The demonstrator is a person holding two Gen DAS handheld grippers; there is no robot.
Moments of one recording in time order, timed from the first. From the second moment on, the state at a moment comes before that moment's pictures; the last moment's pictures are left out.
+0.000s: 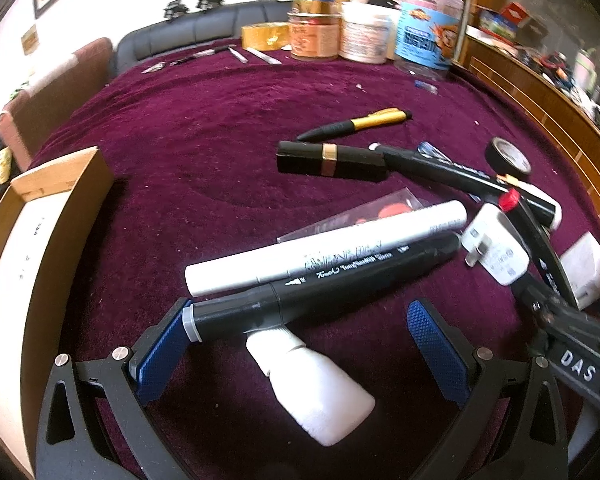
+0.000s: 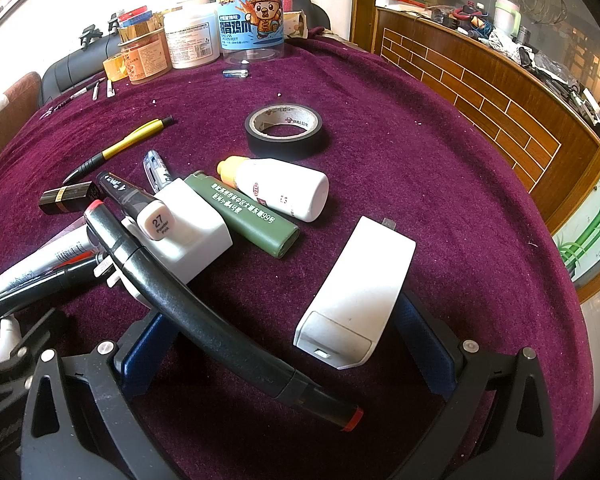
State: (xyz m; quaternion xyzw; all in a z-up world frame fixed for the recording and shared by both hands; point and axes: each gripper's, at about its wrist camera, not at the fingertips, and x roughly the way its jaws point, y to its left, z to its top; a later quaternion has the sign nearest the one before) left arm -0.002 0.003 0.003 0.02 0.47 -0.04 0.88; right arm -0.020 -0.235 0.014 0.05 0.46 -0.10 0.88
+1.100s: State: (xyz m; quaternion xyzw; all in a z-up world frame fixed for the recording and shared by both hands) left arm -0.014 -0.001 0.001 0.01 0.47 -0.01 0.88; right arm -0.018 -0.235 0.015 0.05 0.48 -0.07 0.87
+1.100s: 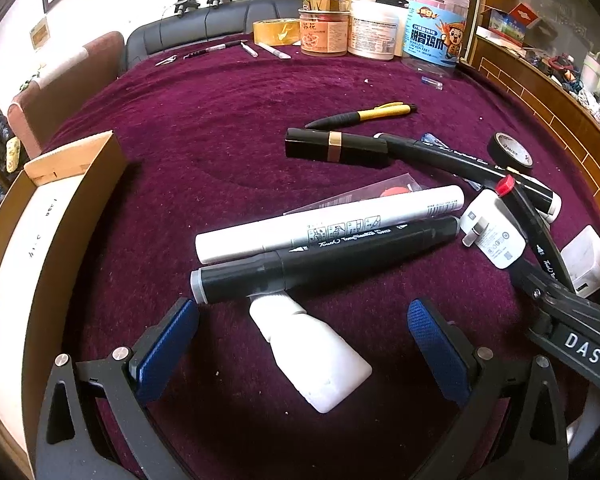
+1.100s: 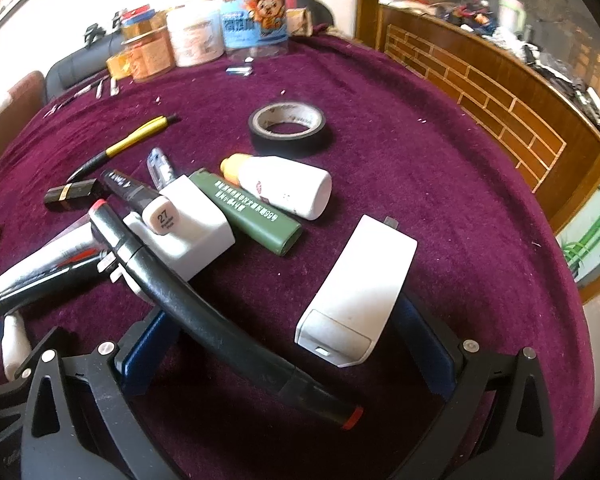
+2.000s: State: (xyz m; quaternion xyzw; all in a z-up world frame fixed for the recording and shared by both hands) left arm -0.015 -0.001 0.001 0.01 0.47 -0.01 0.88; right arm -0.019 -0.234 0.015 0.05 0.49 -0.08 0.87
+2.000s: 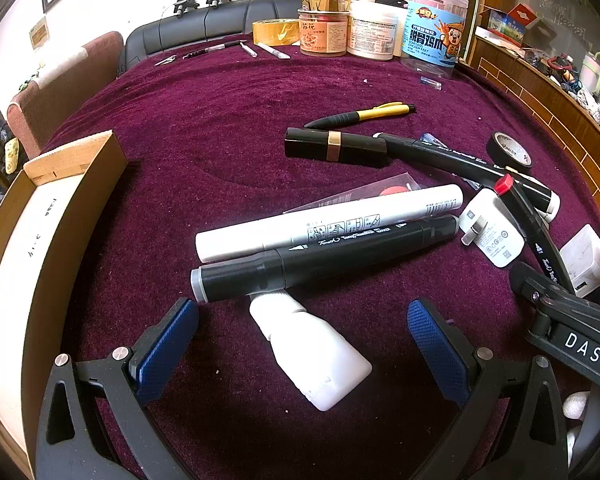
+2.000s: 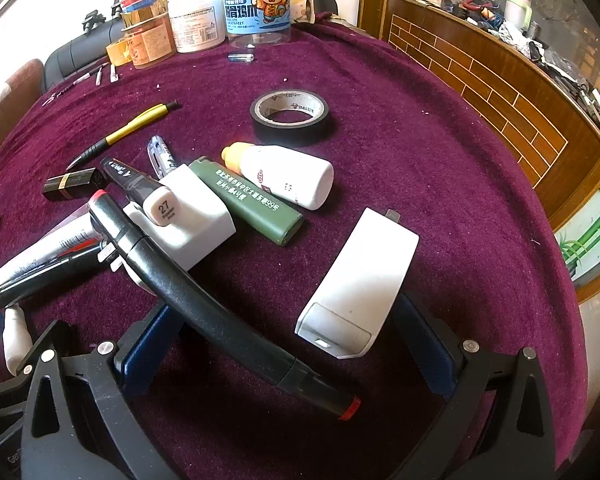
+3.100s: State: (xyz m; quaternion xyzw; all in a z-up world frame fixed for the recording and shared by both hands) left arm -0.026 0.016 0.010 -0.03 0.47 -0.06 0.88; right arm -0.077 -0.257 0.101 0.05 0.29 -0.11 0.95
